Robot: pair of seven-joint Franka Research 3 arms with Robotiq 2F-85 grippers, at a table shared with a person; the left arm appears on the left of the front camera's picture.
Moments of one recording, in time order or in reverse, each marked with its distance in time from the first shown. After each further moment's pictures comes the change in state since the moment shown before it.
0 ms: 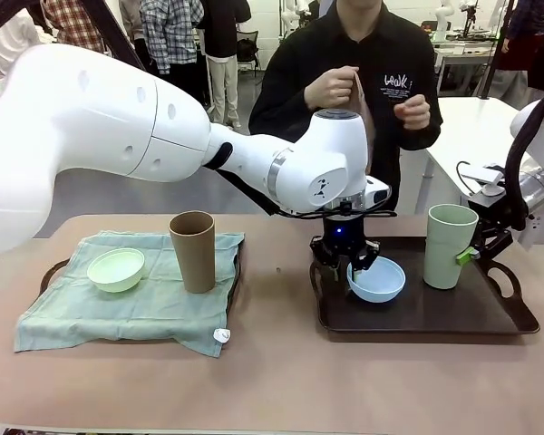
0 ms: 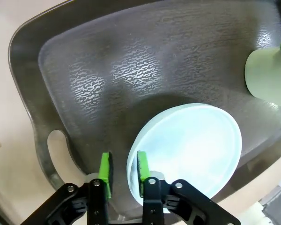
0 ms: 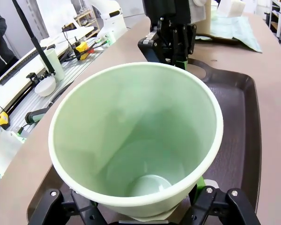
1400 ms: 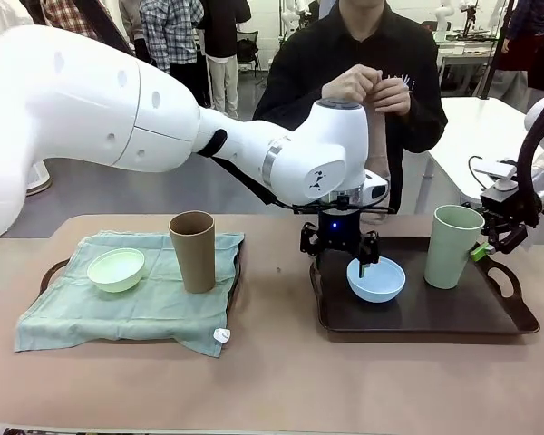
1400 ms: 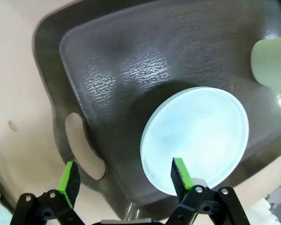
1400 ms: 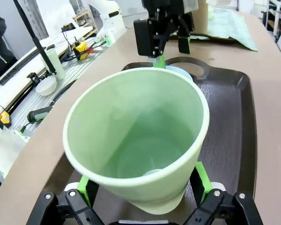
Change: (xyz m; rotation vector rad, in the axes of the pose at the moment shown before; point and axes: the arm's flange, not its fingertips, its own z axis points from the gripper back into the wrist) left arm -0.011 0.003 0.014 0.058 0.001 -0.007; right arm 0.000 0.009 0.018 -0.014 0.001 -0.006
